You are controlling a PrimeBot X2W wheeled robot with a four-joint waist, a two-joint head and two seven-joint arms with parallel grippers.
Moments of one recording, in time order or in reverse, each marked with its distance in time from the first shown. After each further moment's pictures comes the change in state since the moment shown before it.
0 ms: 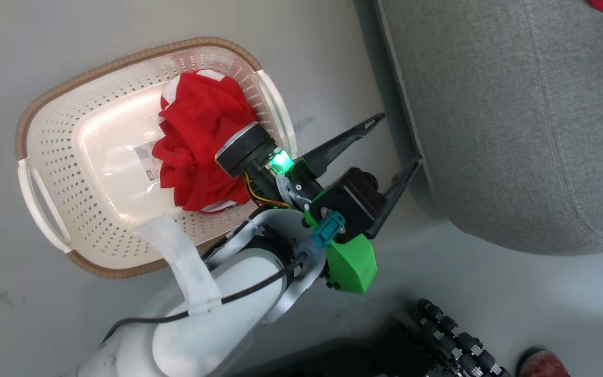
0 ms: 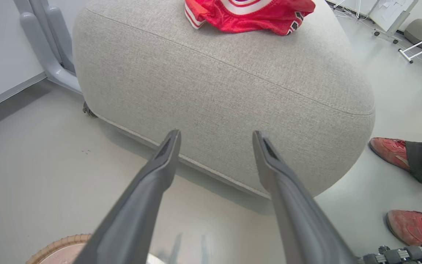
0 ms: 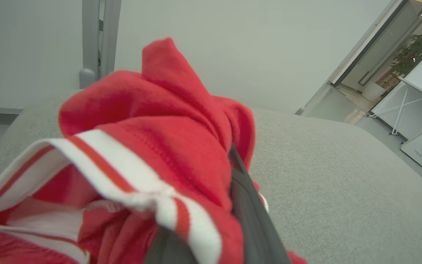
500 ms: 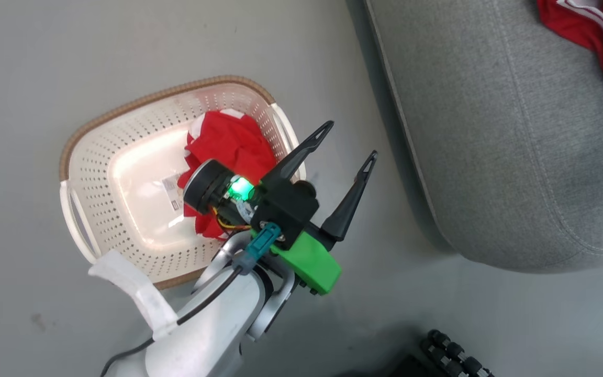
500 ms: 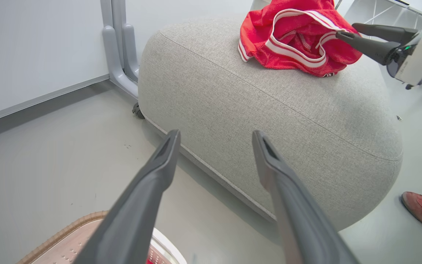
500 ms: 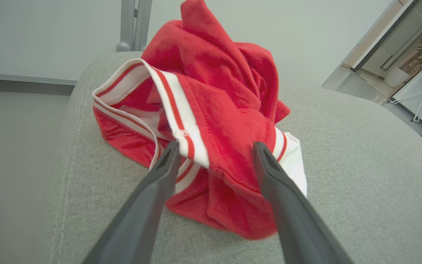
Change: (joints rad) left arm 0.134 -0.012 0.090 0.077 -0.079 0.102 -0.205; right arm 0.388 0.181 -0.060 -0.235 -0.127 0.000 0.000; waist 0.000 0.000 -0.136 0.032
